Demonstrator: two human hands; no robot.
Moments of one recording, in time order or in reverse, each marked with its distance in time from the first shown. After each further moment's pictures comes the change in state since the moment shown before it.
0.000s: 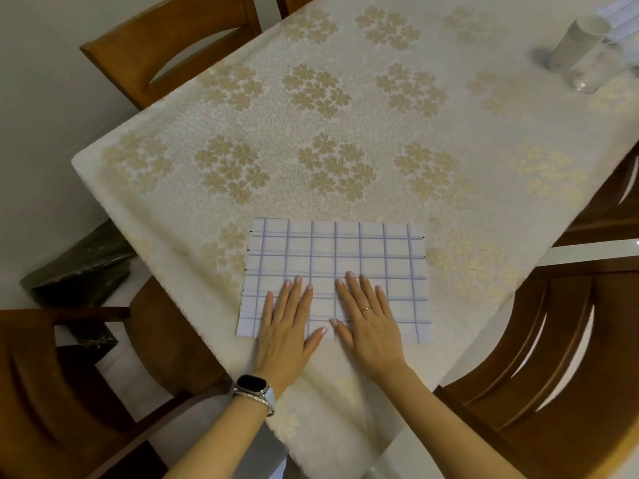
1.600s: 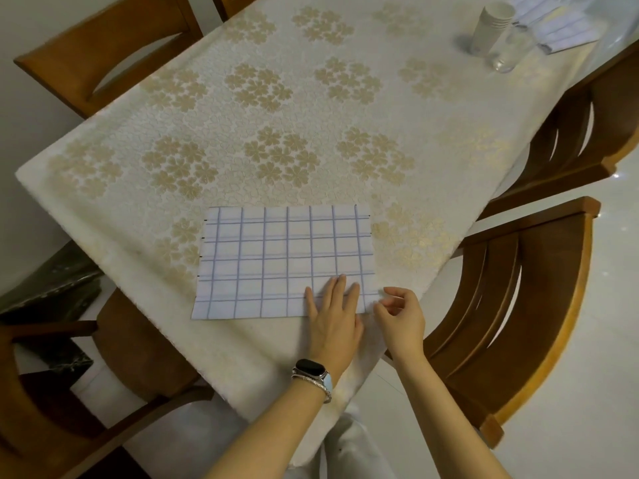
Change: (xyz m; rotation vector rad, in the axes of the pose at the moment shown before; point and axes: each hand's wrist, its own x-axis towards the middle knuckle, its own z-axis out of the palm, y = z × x) left_hand 0.005 0.163 0.002 -0.158 0.087 0.058; right_hand -0.076 0.053 -0.060 0.980 0.367 0.854
